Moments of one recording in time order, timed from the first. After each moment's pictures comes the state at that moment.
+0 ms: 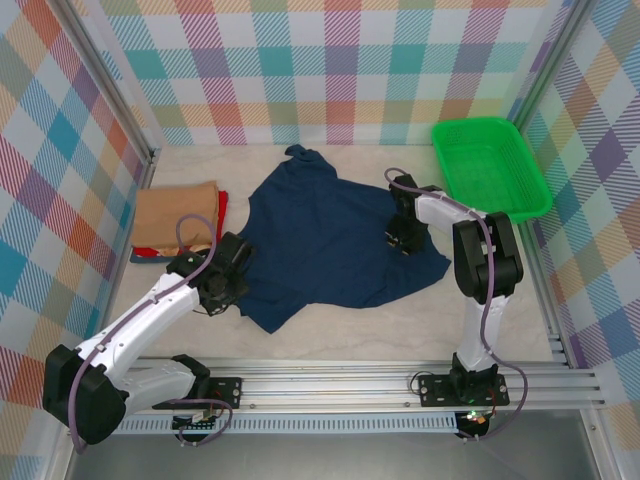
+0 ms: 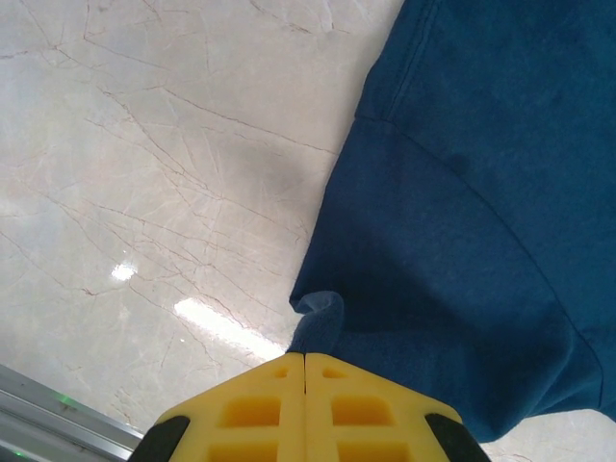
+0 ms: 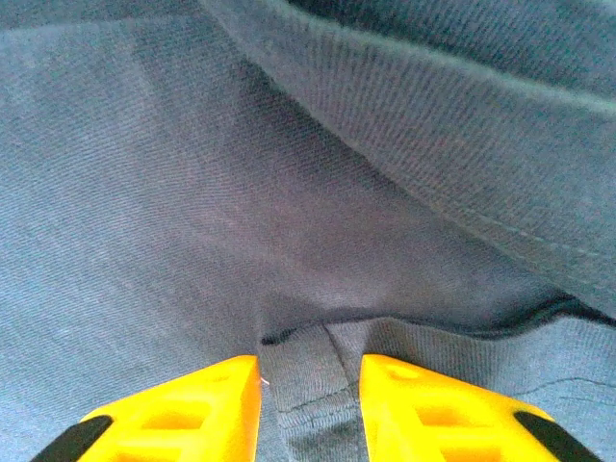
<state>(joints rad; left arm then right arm) -0.52 1.11 0.87 -1.09 -0.23 -1.07 0.30 1.99 1.38 -0.82 0.02 0.88</state>
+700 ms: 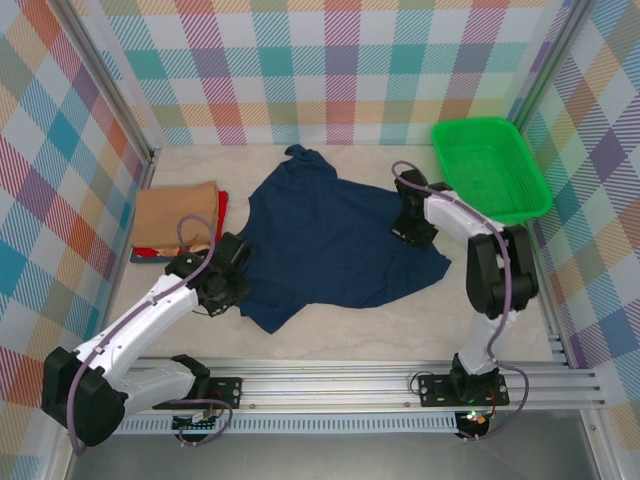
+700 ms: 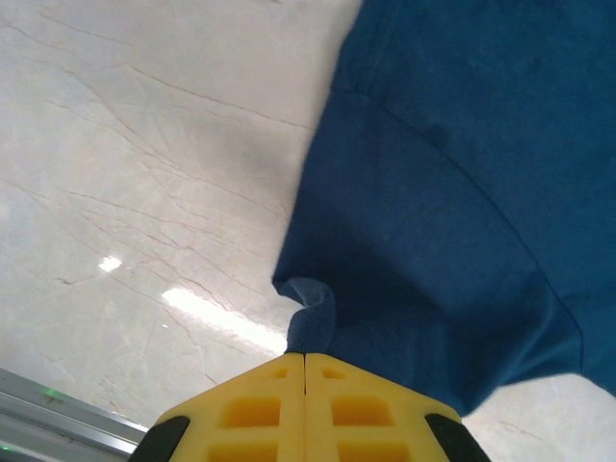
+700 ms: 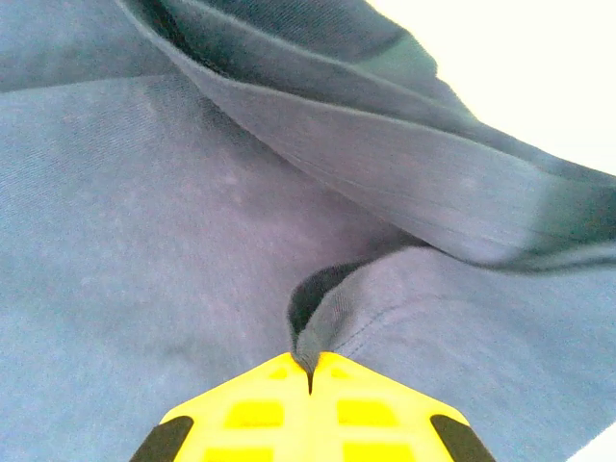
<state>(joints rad) -0.52 1.10 0.86 -1.07 -0.16 -1.03 0.30 1.80 1.34 -0.91 0.12 0.89</state>
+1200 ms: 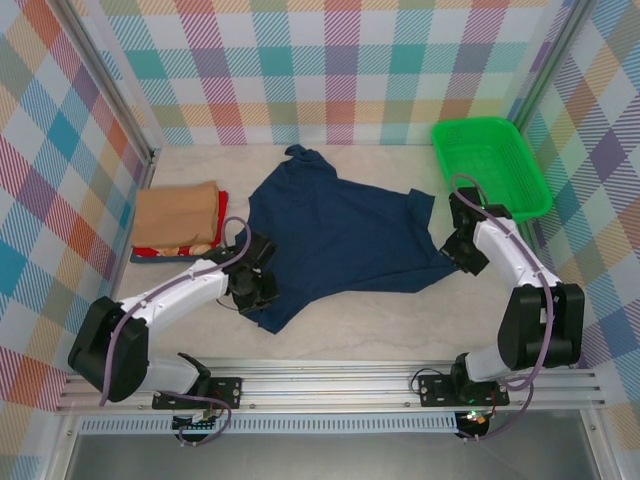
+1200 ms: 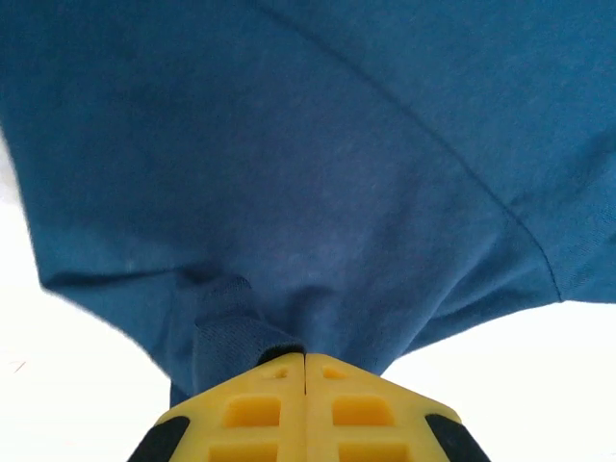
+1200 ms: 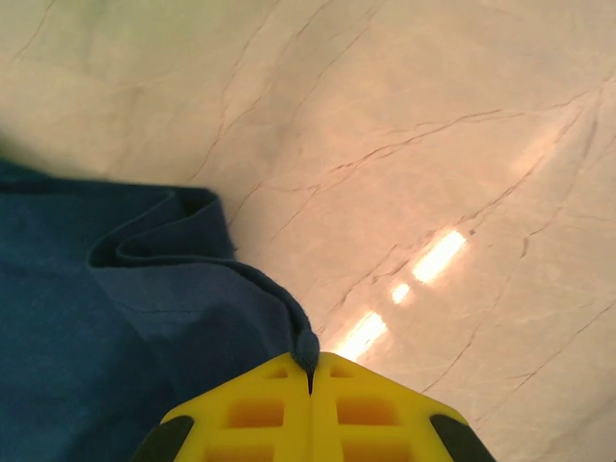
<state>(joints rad) -0.58 1.36 0.84 -0.81 0.10 -0.91 0.06 1.46 1.09 -1.05 0.23 0.85</state>
